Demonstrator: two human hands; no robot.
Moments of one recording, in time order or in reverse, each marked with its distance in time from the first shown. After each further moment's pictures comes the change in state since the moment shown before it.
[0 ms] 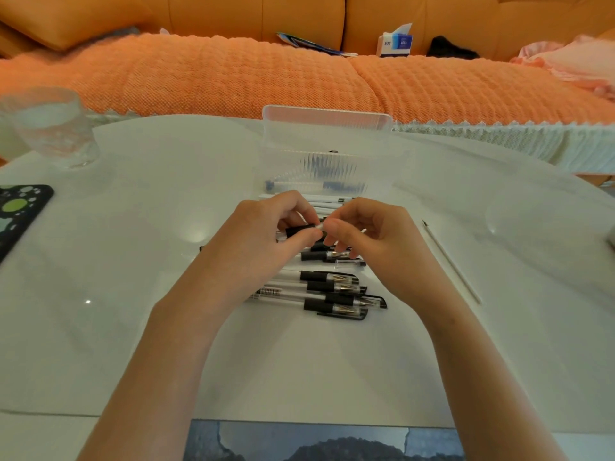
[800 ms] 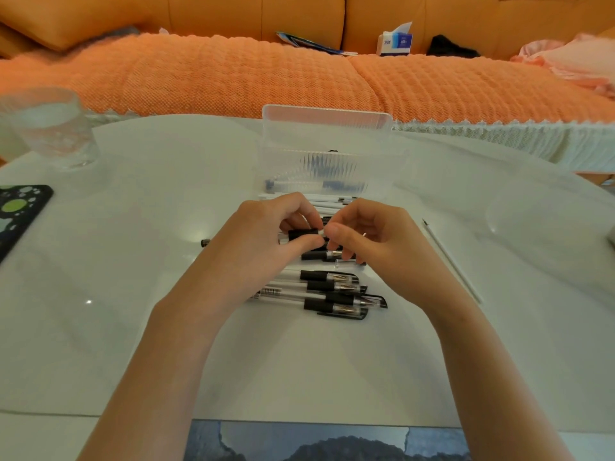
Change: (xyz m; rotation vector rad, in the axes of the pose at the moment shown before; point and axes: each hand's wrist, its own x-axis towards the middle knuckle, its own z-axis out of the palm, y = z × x) left_hand 0.000 0.000 0.000 0.022 -0.019 -0.003; right_hand -0.001 0.001 -0.006 0.032 -0.076 0.018
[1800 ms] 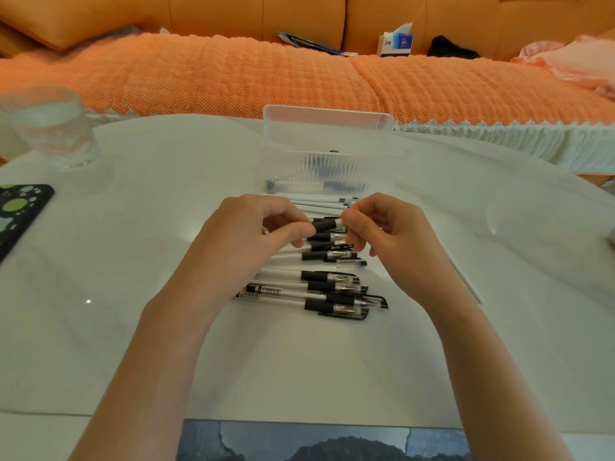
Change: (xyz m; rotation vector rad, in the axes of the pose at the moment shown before) left_hand 0.000 -0.005 -0.008 -0.021 0.043 -0.069; right_hand 0.001 0.004 -0.003 -0.061 0.158 0.037
